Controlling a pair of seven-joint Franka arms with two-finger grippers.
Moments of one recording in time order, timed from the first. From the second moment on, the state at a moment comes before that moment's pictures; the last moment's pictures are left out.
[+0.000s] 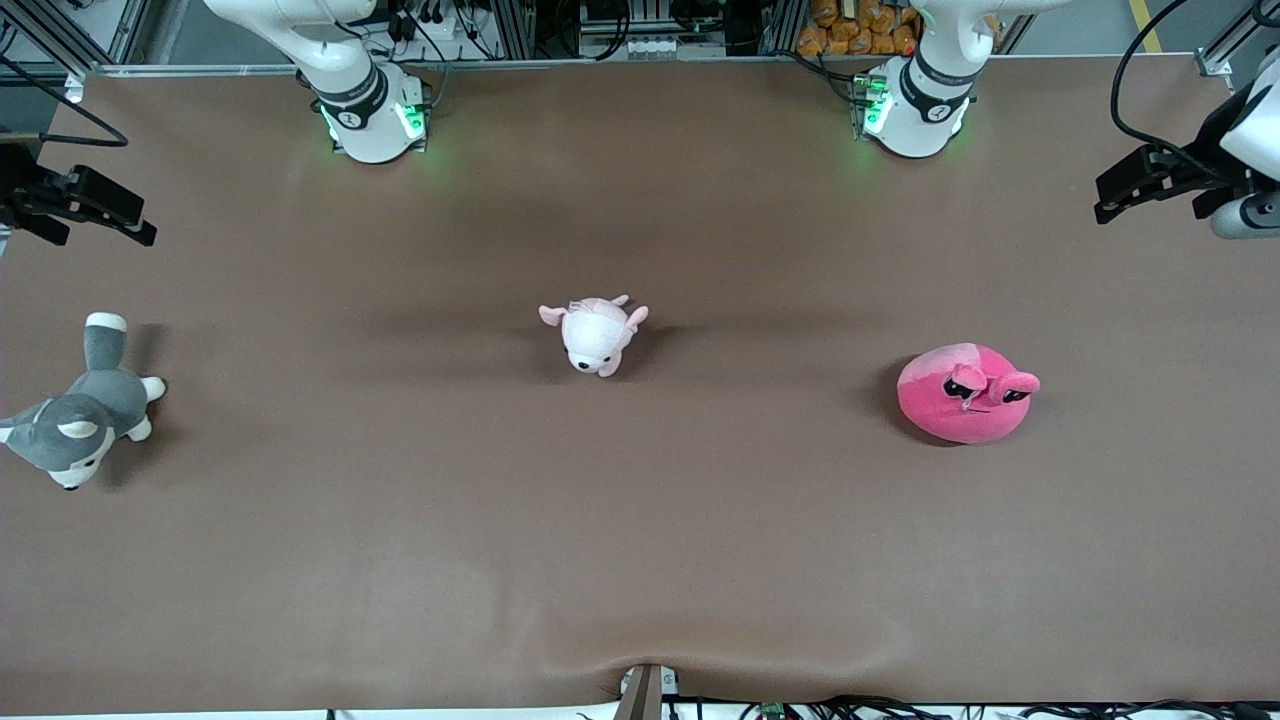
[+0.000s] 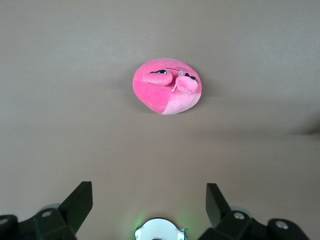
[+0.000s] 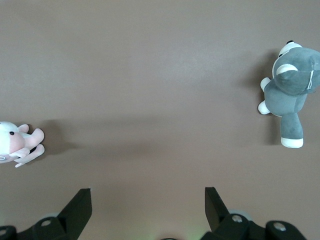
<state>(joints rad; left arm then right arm) 0.00 -0.05 -0.09 -1.53 0.07 1.43 -0.10 0.00 -0.05 -0.04 -1.55 0.04 1.46 0.01</state>
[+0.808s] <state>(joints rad) 0.00 -0.03 -0.09 -1.52 0.07 1.43 -0.06 0.00 -0.05 -0.04 -1.55 0.04 1.46 0.01</state>
